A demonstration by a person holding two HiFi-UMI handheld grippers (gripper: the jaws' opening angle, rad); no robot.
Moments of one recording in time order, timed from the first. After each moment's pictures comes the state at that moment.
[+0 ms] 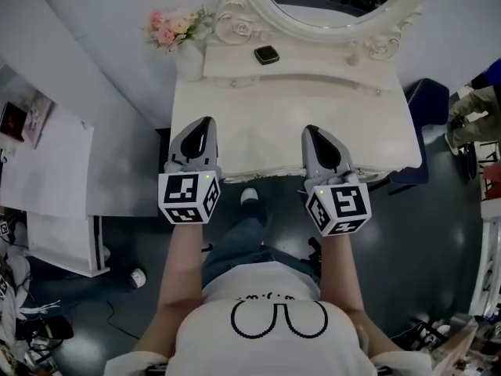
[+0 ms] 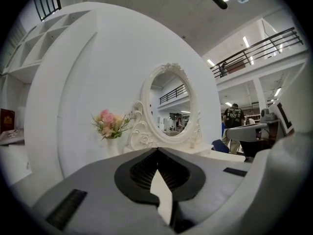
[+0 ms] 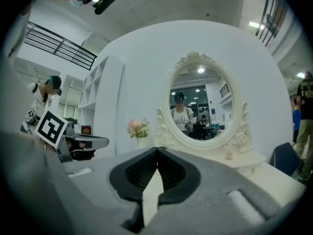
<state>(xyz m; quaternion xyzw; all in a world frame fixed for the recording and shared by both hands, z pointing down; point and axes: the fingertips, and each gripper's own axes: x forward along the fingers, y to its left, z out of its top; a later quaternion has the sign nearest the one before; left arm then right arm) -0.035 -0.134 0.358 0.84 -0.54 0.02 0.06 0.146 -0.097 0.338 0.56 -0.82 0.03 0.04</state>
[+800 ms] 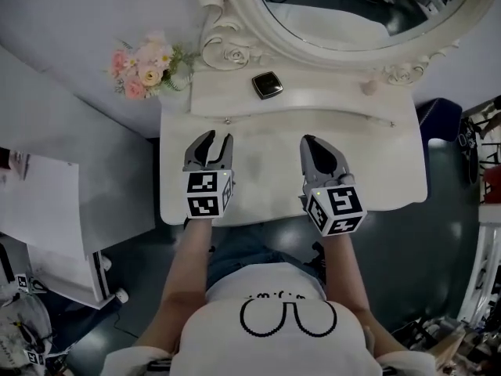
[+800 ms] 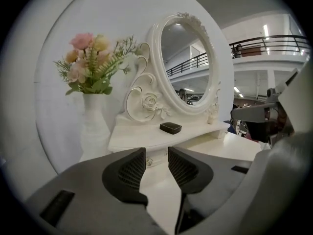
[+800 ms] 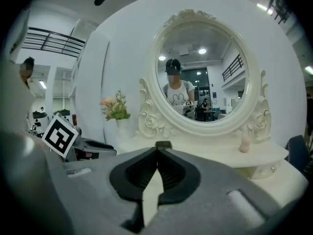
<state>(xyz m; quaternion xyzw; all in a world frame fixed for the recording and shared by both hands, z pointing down) 0.001 -0.310 0.488 0.82 -0.53 0.13 0.17 0.168 -0.273 0.416 0.55 -0.82 0.10 0.12</state>
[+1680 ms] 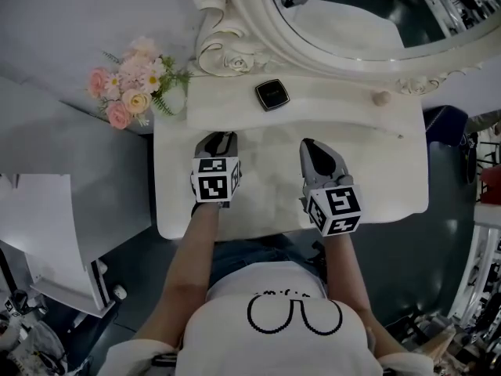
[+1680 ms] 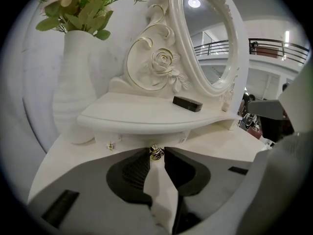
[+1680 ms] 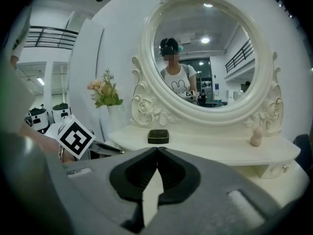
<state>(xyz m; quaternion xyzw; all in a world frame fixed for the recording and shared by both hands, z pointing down) 0.015 -0.374 0.578 0.79 -0.51 0.19 0.27 0.168 -0.328 0.469 0.54 -0.81 0.13 0.17</state>
